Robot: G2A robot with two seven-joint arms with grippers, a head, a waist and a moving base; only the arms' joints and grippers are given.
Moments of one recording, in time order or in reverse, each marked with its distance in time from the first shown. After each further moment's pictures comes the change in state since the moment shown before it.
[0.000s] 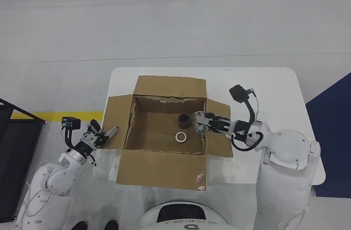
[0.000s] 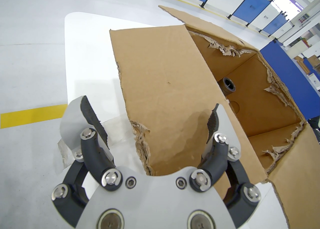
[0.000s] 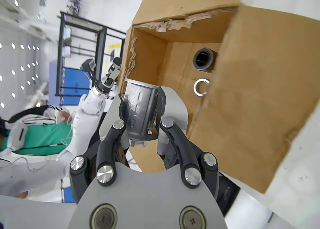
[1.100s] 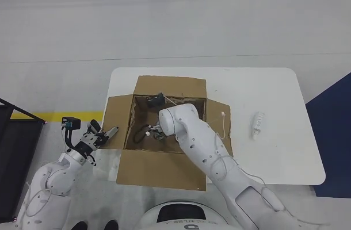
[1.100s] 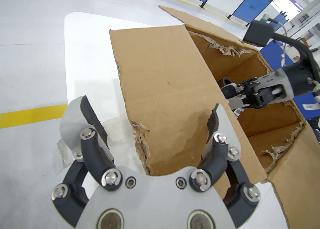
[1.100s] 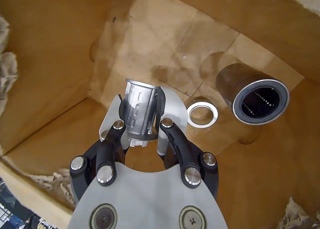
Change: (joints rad) left arm 0.000 0.000 0.000 0.000 0.000 0.000 0.000; right arm 0.449 -0.043 -0.698 0.802 -0.520 0.258 -0.129
